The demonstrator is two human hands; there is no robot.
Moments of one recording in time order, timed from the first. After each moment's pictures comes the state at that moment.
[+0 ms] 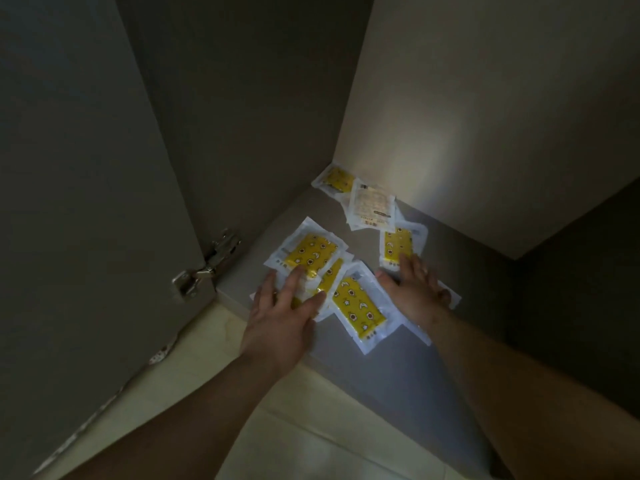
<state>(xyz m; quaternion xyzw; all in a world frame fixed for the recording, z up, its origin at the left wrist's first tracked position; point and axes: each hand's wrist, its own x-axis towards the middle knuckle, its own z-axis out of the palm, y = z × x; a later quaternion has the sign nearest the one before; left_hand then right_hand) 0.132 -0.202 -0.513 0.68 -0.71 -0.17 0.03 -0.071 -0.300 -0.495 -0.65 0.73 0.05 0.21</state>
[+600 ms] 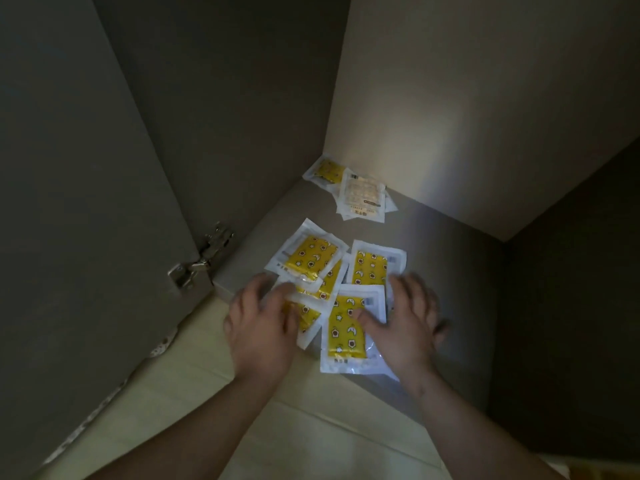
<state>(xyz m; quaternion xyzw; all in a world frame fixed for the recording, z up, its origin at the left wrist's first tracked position) 0.120 -0.173 -0.512 0.77 -0.55 -0.17 0.26 -0.062 -0.208 -0.507 -0.65 0.74 -0.10 0.16</state>
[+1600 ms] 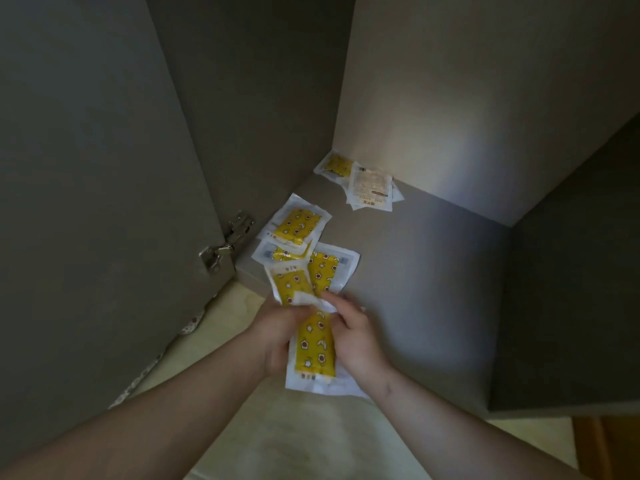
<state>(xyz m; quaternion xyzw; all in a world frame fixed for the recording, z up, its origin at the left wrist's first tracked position) 0.125 -0.156 -0.469 0.57 -0.16 -0.69 0.42 0.016 -0.158 -0.503 -0.54 0.62 -0.29 0.49</state>
